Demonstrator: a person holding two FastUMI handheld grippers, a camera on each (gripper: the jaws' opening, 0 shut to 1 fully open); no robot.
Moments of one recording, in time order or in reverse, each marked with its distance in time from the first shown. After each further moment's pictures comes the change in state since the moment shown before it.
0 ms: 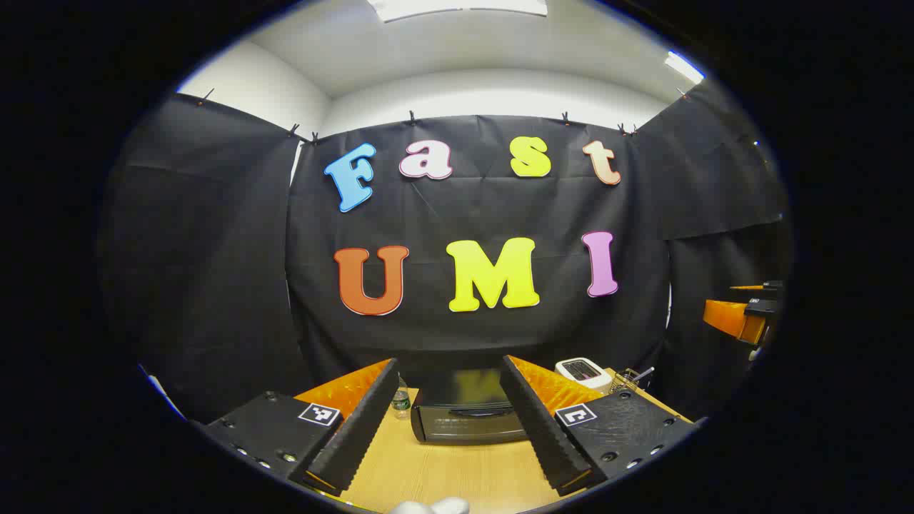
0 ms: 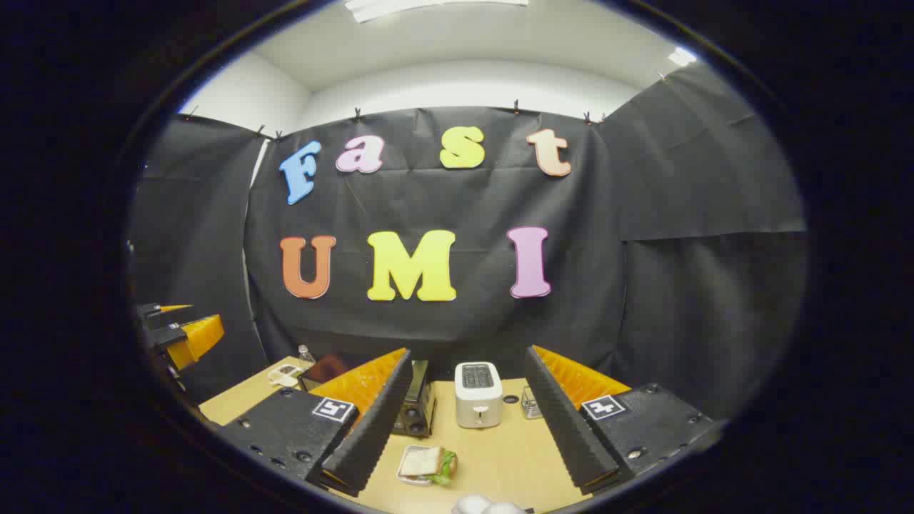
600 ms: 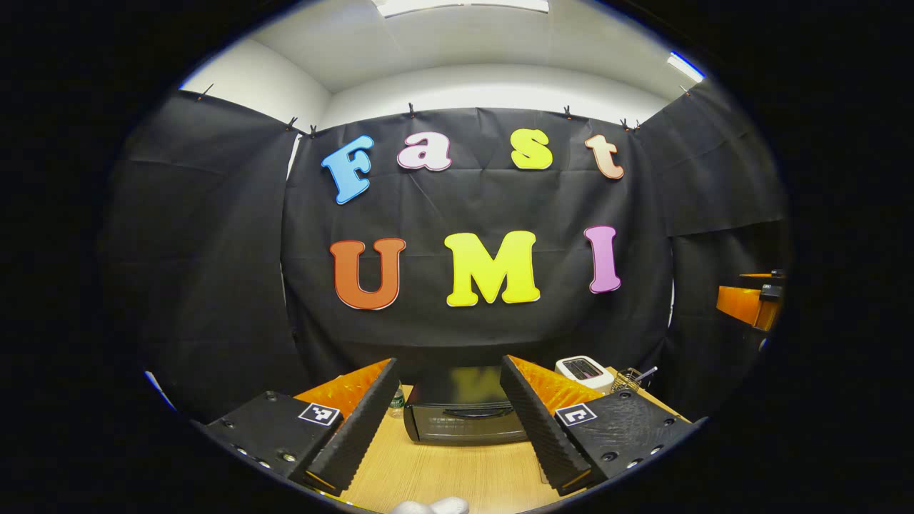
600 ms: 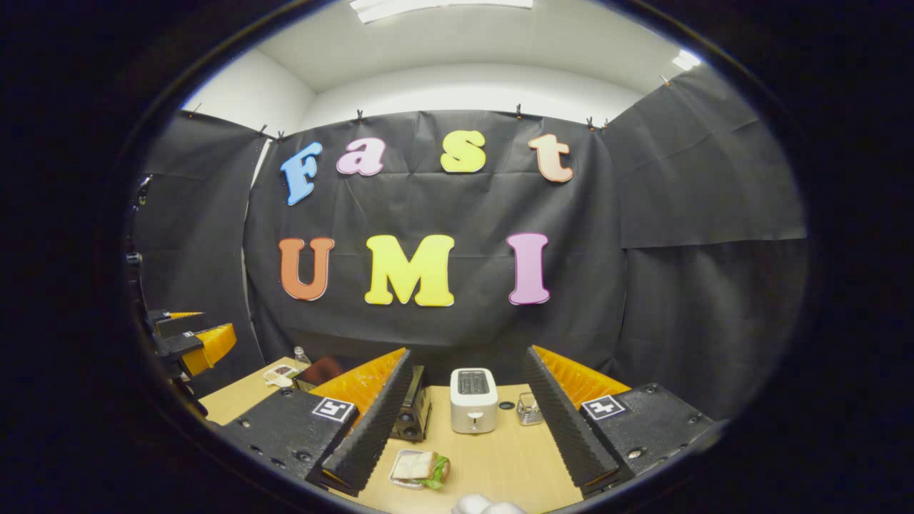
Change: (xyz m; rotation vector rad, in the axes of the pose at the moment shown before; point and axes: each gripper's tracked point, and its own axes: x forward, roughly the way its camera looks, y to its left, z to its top) left arm 0.026 -0.009 -0.013 -0.008 0.017 0.005; right arm 0.008 -0.010 0.010 -0.023 -0.022 -0.003
